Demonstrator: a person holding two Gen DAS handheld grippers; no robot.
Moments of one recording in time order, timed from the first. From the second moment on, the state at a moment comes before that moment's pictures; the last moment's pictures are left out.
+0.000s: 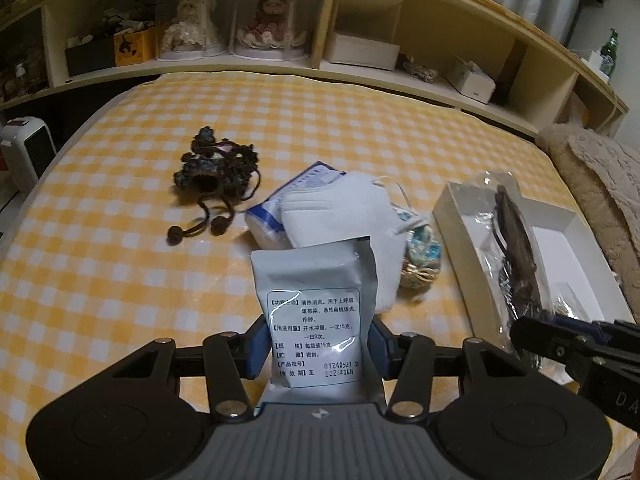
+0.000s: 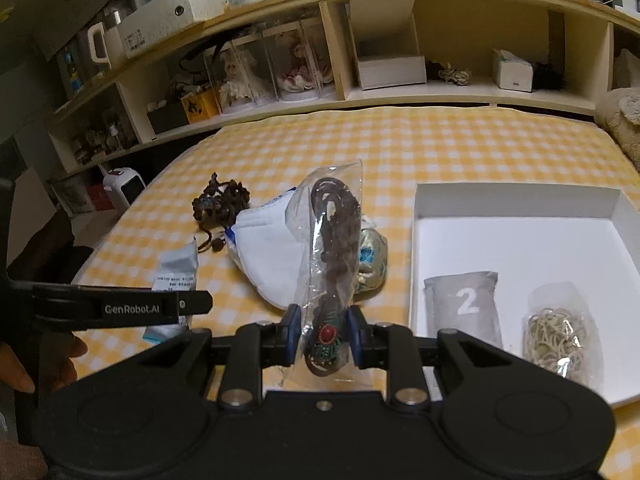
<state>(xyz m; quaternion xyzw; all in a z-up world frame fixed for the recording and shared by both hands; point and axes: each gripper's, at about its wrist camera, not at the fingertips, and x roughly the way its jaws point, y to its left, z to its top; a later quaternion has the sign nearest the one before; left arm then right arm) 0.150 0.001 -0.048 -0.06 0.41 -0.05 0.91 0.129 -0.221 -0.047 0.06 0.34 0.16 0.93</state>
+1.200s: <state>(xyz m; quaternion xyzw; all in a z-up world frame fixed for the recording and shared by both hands) 0.166 -0.203 0.024 -0.05 0.37 -0.17 0.91 0.102 -0.449 0.011 0.08 0.31 0.08 0.95</state>
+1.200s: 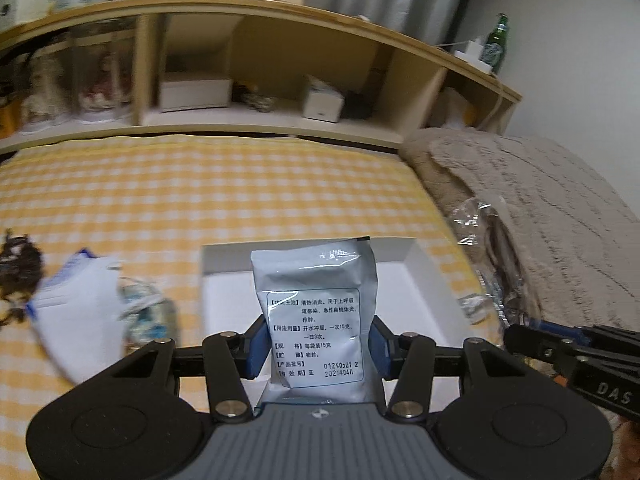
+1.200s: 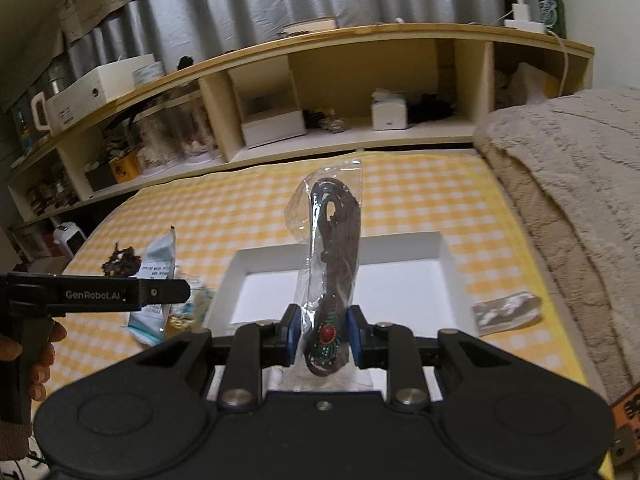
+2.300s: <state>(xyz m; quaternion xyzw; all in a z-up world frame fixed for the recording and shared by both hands) 0.225 -0.334 -0.114 -0.16 0.51 -0.24 0.81 0.148 -0.528 -0.092 0.09 0.40 0.07 0.91</state>
